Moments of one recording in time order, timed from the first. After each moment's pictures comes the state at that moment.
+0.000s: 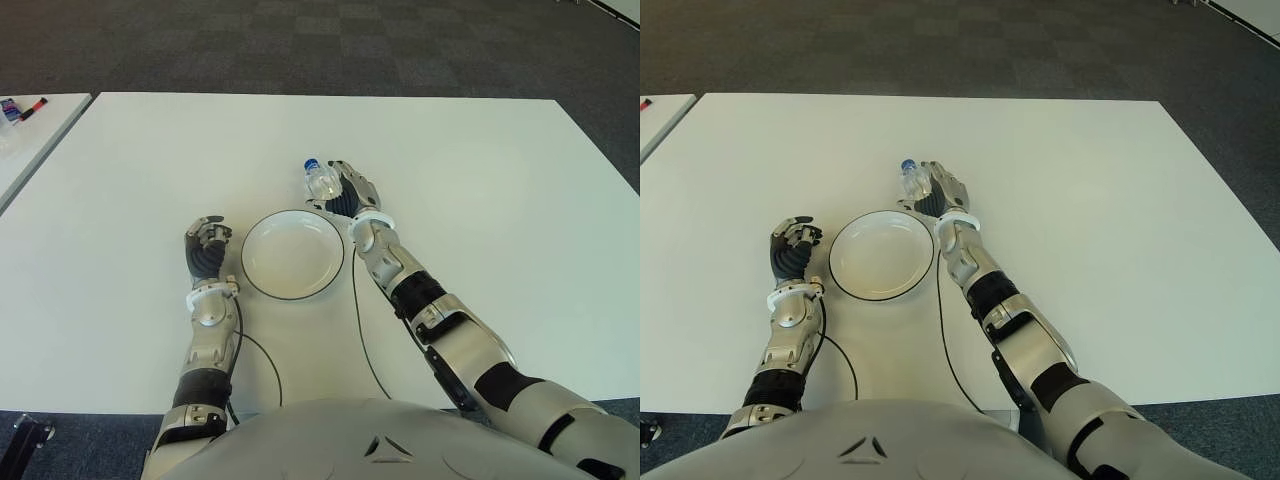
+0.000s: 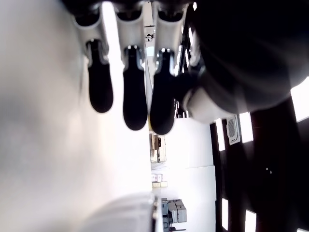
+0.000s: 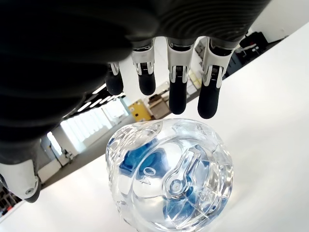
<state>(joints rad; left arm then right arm) 0.05 -0.02 0.15 0.44 0.07 -0.30 0.34 -0.58 -0.02 0.48 0.70 -0.64 0.21 -0.29</state>
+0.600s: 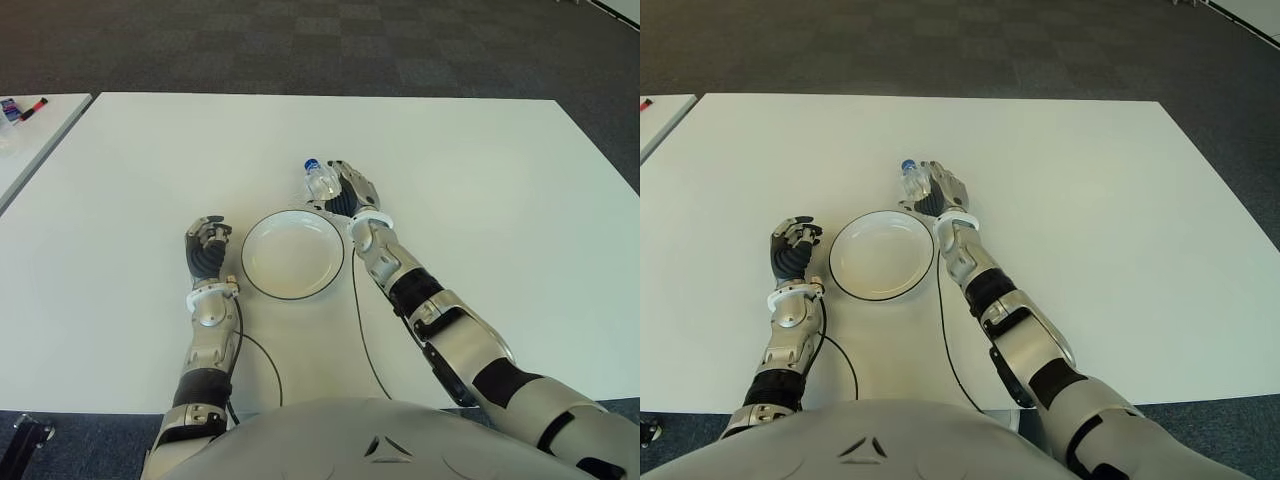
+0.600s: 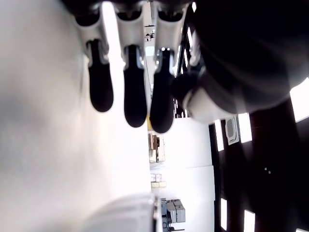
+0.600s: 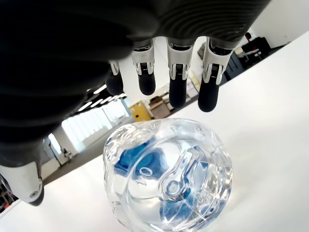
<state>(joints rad) 0.04 -0.02 0.15 0.45 0.07 -0.31 0.34 -0.63 0.00 0.47 0.80 -0.62 0.18 -0.30</state>
